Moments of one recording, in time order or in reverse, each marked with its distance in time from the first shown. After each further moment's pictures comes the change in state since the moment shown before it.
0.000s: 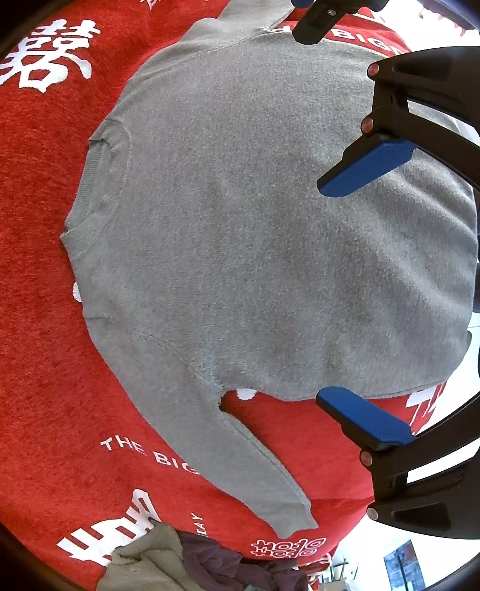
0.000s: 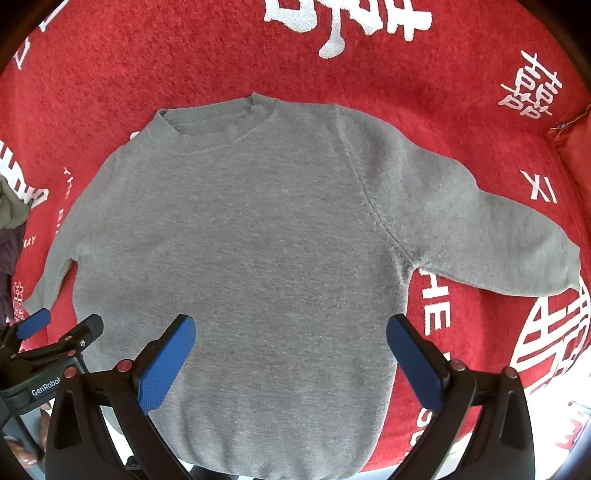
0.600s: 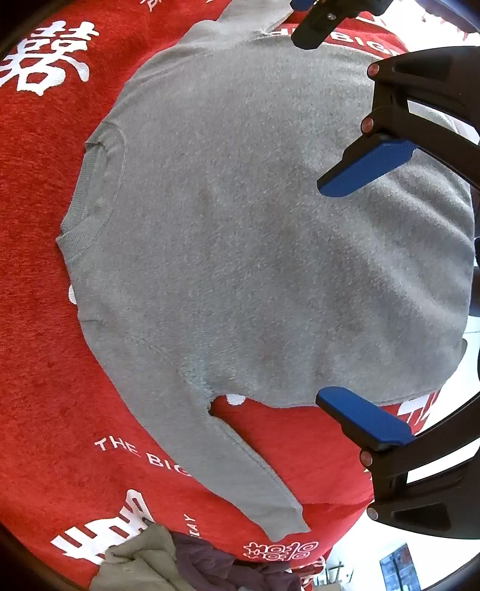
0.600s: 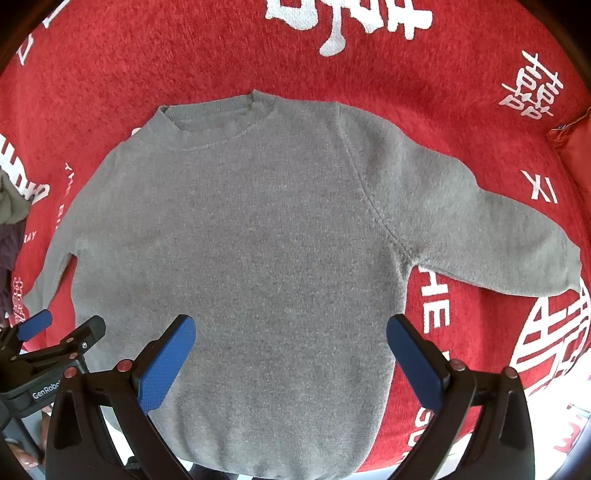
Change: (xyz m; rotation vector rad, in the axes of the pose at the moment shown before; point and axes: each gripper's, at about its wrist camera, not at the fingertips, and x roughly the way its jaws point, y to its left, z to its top) left arm -0.002 -0.004 -0.008 -0.015 0.009 -0.012; right arm -0.001 0.000 -0.003 -0.024 -0.030 -0.031
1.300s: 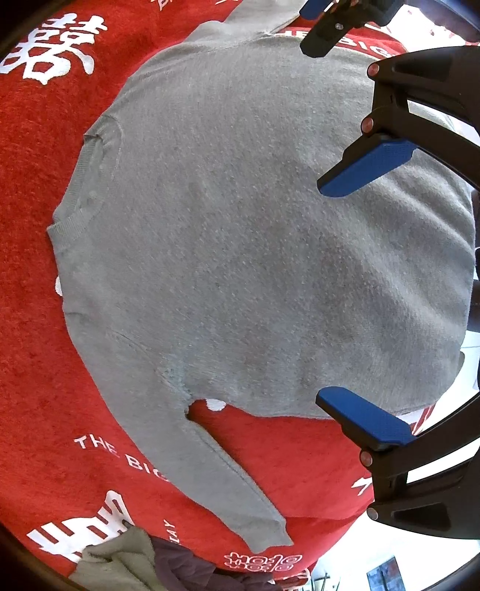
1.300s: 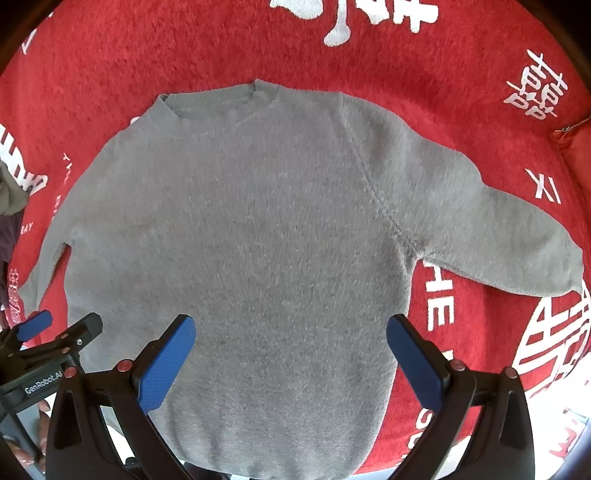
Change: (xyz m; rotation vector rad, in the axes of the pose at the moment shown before) left arm 0.014 0.012 -0.008 -0.043 0.013 -0.041; right arm 0.012 0.002 -0.005 -0.018 -0.004 0.008
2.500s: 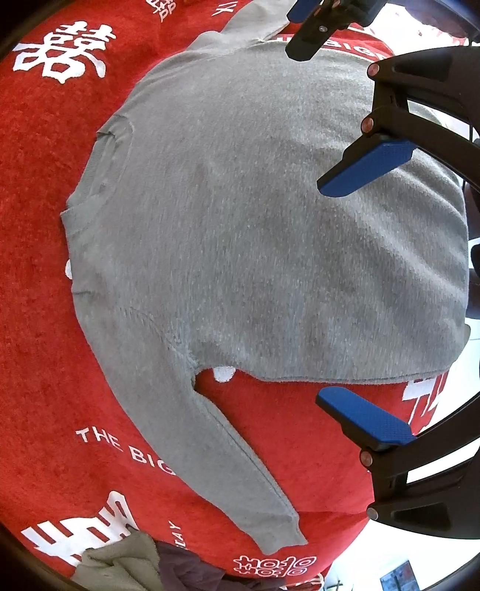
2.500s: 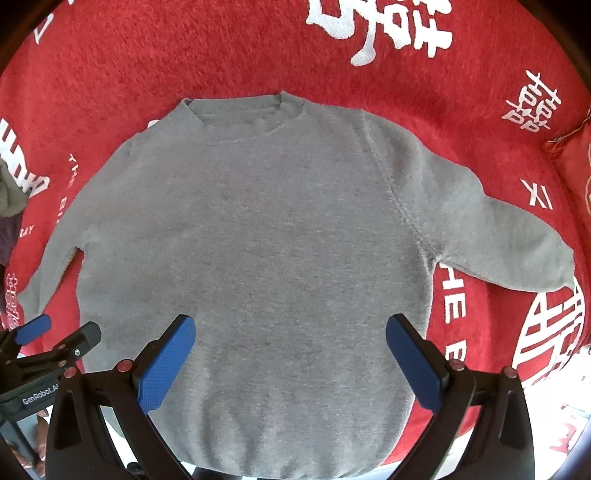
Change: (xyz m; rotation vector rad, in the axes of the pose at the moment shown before) left arm -0.005 0.042 0.004 0.032 -0.019 -0.053; right arm -0.016 0.043 -0.002 0.014 -0.019 -0.040
